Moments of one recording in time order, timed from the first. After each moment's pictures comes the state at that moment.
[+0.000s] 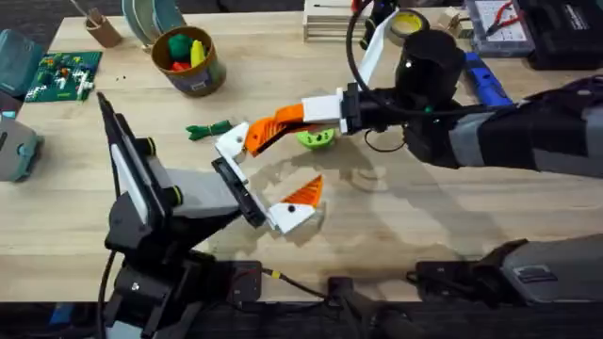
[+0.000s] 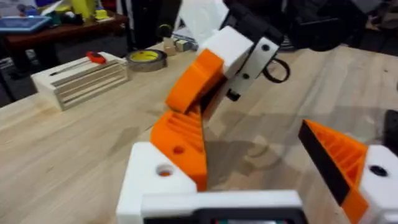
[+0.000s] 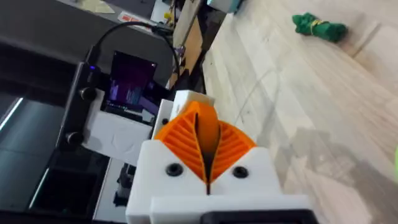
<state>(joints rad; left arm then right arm) -0.24 0.01 0.01 -0.04 0.72 0.01 0.51 1.62 0.66 0.79 -1.08 0.97</state>
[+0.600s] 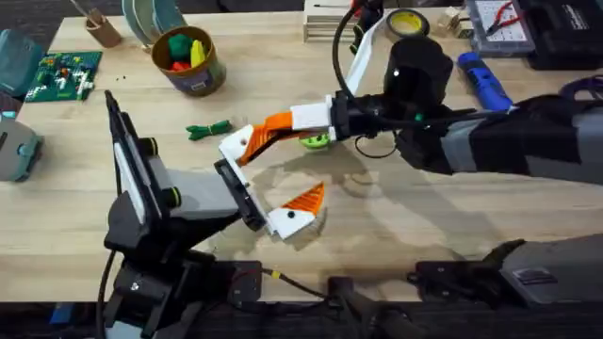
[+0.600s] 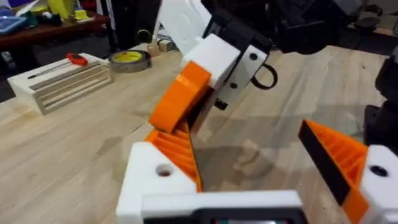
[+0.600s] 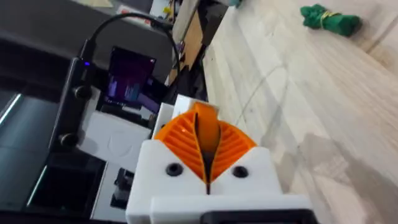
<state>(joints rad) -0.23 0.01 0.01 -0.04 0.79 0.00 0.58 1.62 0.66 0.79 -1.02 0.97</state>
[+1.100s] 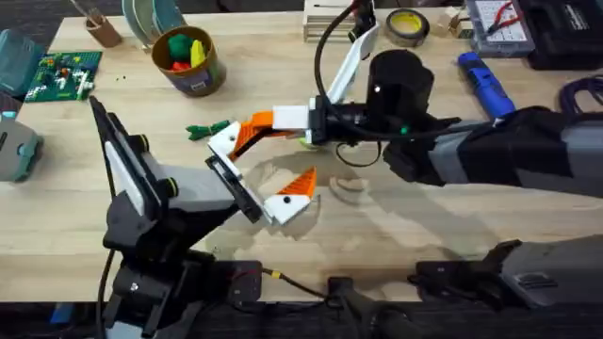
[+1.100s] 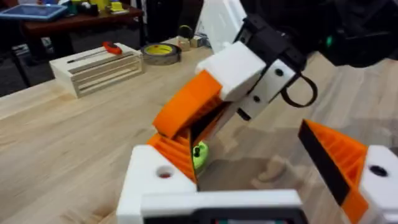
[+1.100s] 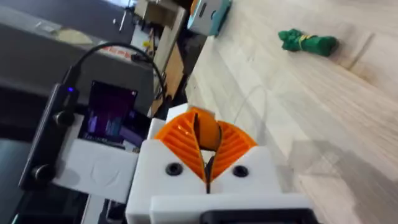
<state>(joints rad) -0.21 0.01 0.00 -0.05 0.69 -0.02 0.69 1.62 0.66 0.80 -0.75 1.00</state>
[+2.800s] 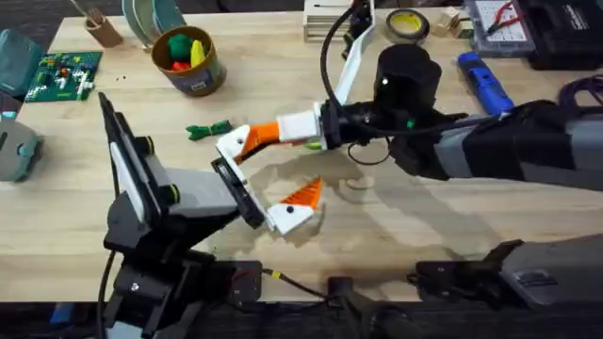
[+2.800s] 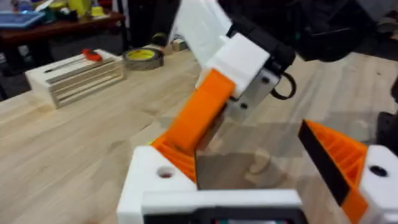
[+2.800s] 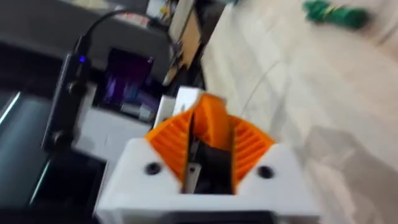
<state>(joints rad) -0.22 0.01 0.00 -0.04 0.75 -0.01 0.64 1.62 0.66 0.78 -1.00 0.98</state>
